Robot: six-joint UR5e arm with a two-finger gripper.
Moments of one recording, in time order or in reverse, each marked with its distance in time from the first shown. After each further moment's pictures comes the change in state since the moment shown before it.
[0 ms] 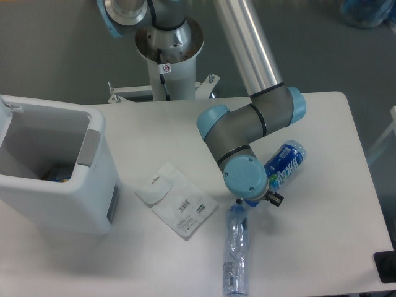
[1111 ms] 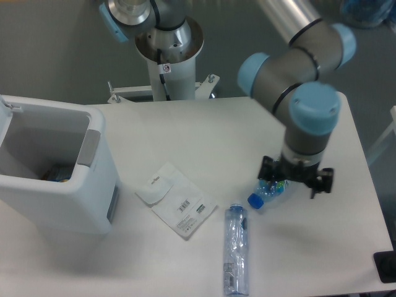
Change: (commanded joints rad) arm 0.239 0.141 0.247 -0.005 -0.441 -0.100
